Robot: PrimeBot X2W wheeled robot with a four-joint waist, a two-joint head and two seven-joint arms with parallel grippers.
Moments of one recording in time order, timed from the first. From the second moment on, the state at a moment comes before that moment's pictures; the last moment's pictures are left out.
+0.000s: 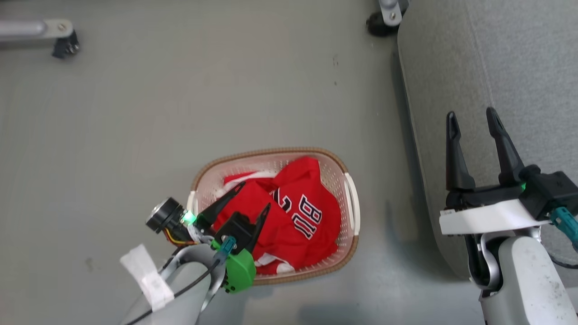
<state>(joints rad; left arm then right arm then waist) -0.44 0.12 -0.55 0.65 0.12 -0.10 -0.26 -0.20 -0.05 -0.01 0.01 0.13 0.13 -0.26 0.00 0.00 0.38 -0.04</state>
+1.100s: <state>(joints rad) -0.88 0.28 -1.23 1.11 0.03 -0.13 -0.26 -0.42 -0.05 0.09 -0.03 0.28 0.13 -0.26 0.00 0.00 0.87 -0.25</state>
